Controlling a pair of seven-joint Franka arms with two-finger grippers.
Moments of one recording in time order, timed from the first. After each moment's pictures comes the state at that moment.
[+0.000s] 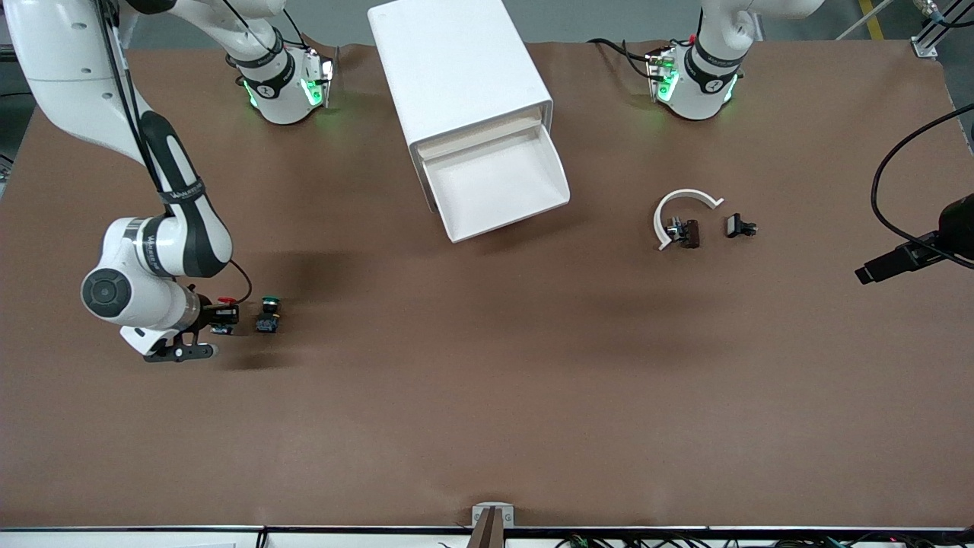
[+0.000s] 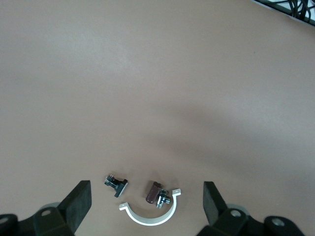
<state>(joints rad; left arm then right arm) -0.35 0.26 0.45 -1.35 -0.13 1.57 -0.25 -0.03 0.52 -0.02 -1.85 -0.09 2.19 -0.07</state>
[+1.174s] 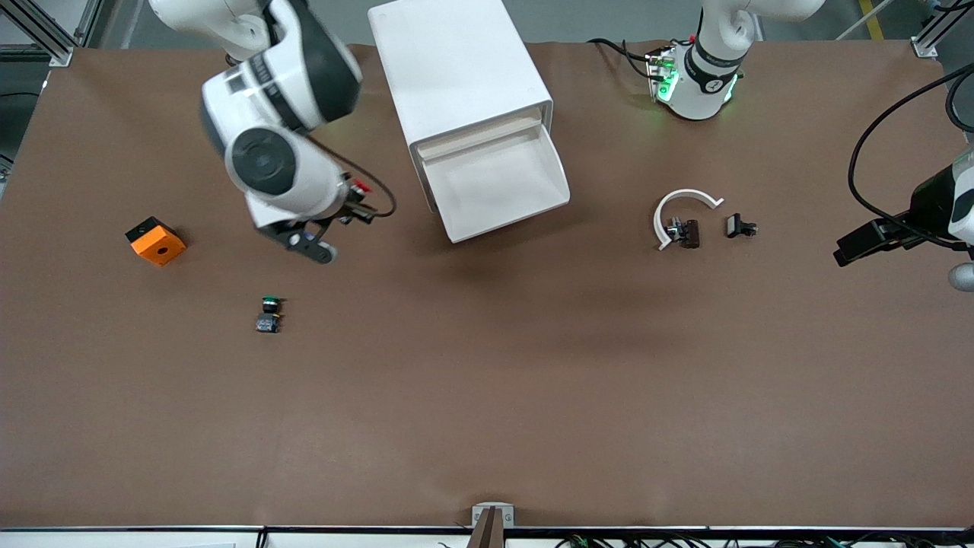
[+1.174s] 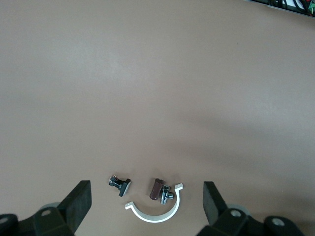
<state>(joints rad) -0.40 0.21 0.42 -1.36 -0.07 1.56 -0.24 0.57 0.23 0.00 -1.66 0.13 1.58 1.10</state>
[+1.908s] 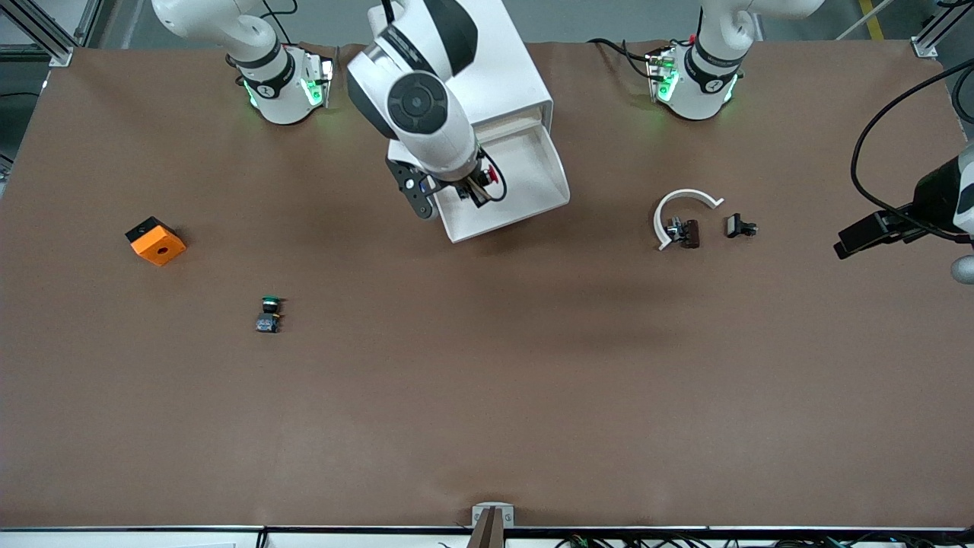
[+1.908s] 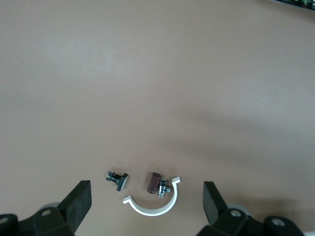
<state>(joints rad) -0.22 0.19 0.22 -1.37 -0.07 1.54 -0.23 0.79 0.39 0.00 -1.59 0.29 1.86 1.75</state>
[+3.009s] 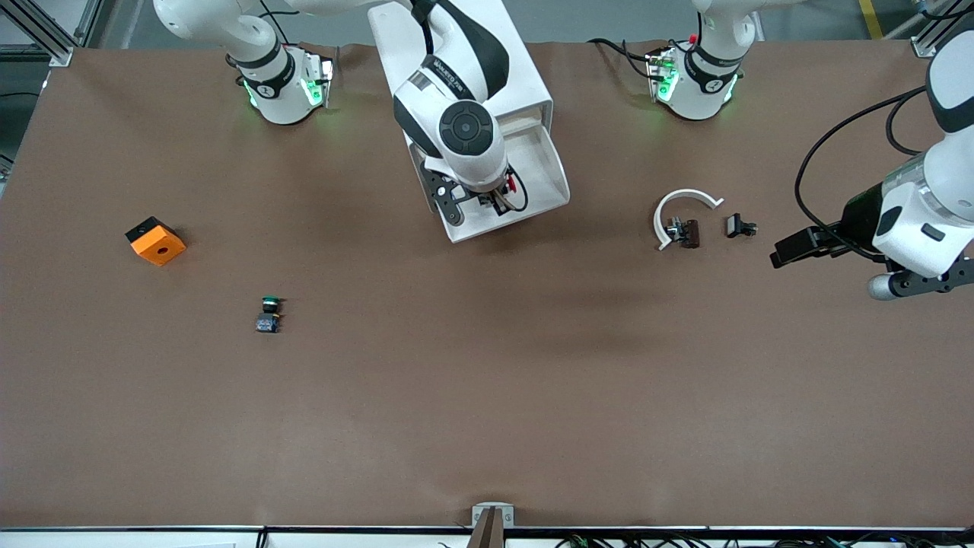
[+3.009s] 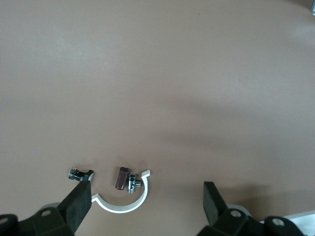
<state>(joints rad) 0.14 0.19 -0.28 -1.48 -0.07 1.65 -0.34 0.86 0.49 -0.01 -1.58 0.29 1.93 1.83</state>
